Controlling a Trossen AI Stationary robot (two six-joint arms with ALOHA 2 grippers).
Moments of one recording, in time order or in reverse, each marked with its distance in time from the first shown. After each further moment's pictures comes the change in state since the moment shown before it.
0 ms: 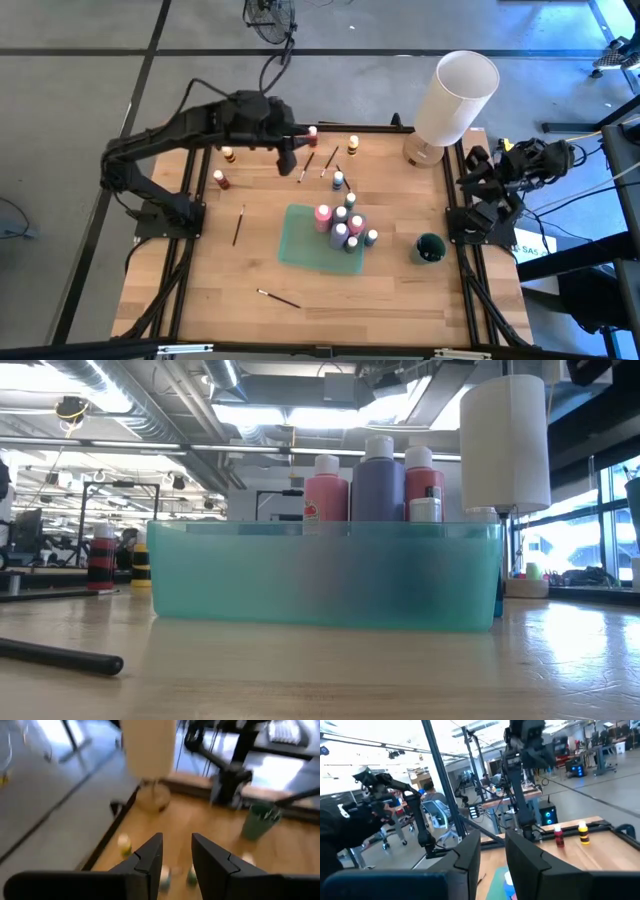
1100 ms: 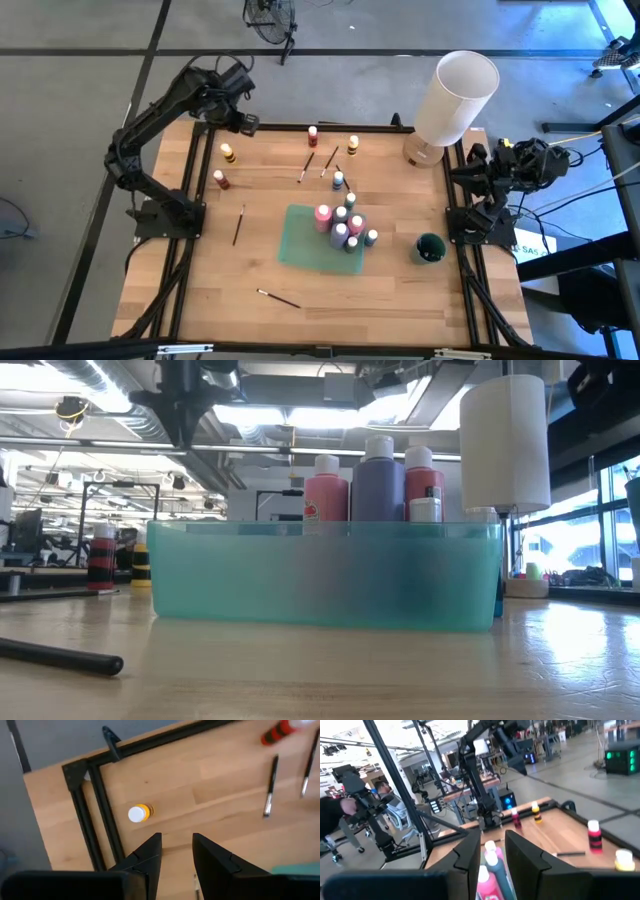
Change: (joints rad) left arm 0.531 0.069 0.010 -0.816 -0.094 -0.454; right arm 0.000 0.001 0.000 -0.142 0.230 0.134
